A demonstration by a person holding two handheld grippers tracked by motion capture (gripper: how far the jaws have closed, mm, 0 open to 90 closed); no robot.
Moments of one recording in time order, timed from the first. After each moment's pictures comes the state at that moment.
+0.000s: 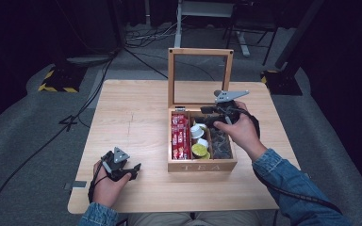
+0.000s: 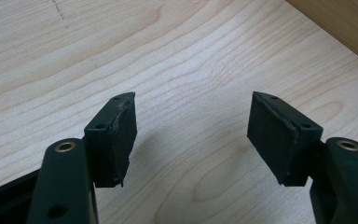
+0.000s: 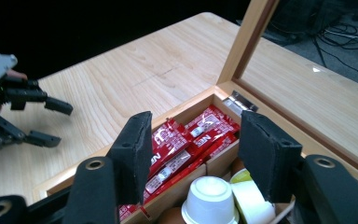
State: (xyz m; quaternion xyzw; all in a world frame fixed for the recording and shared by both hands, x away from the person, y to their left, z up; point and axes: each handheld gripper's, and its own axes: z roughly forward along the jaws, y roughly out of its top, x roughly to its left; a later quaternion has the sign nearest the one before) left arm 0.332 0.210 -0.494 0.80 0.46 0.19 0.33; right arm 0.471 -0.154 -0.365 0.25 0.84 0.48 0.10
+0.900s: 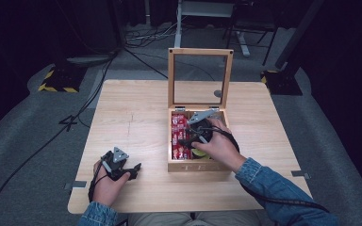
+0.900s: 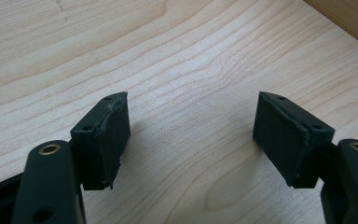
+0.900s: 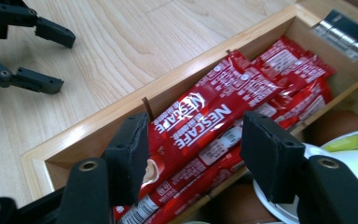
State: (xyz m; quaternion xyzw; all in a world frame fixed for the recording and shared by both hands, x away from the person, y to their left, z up) left arm 0.337 0.214 -0.503 0.80 0.47 0.18 0.33; right arm 0.442 -0.091 -0.417 0.25 0.89 0.37 0.09
